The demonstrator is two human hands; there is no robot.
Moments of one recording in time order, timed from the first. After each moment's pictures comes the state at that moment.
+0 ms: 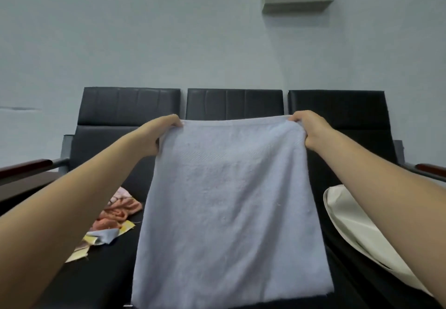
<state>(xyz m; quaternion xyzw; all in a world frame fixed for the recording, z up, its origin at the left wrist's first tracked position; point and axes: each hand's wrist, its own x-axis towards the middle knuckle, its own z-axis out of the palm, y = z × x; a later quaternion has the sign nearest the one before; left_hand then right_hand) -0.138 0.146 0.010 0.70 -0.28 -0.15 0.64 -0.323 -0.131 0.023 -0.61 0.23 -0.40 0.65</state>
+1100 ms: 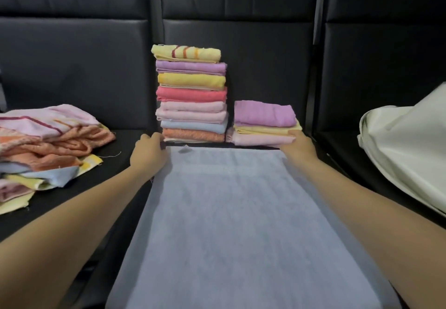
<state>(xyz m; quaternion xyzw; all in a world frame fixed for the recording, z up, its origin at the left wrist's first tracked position) 0.013 0.050 -0.281 0.95 -0.21 0.10 0.22 -0.192 -0.228 -0.260 -0.82 0.38 -0.25 0.36</state>
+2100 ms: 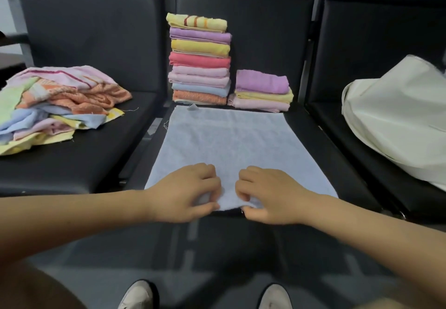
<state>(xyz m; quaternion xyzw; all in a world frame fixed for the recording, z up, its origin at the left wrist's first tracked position) -0.224 0.147 -0.291 0.69 -0.70 0.06 0.17 -0.365 -0.055 -0.277 -0.98 -0.18 -0.09 0.00</state>
